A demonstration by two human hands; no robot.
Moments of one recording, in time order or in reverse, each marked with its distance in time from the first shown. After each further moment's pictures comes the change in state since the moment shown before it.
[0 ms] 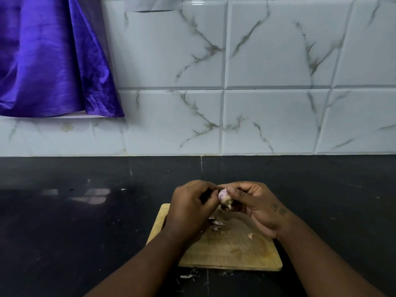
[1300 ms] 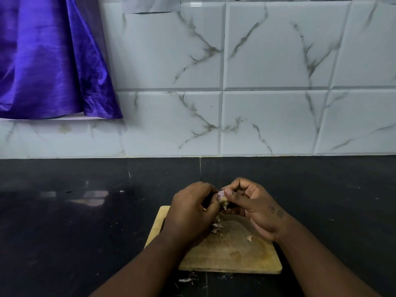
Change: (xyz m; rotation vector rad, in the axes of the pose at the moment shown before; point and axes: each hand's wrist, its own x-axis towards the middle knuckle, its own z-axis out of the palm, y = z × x) left_hand 0.000 0.002 0.000 0.150 -0.085 0.087; right_hand 0.002 0.001 0.001 -0.020 -0.031 -0.019
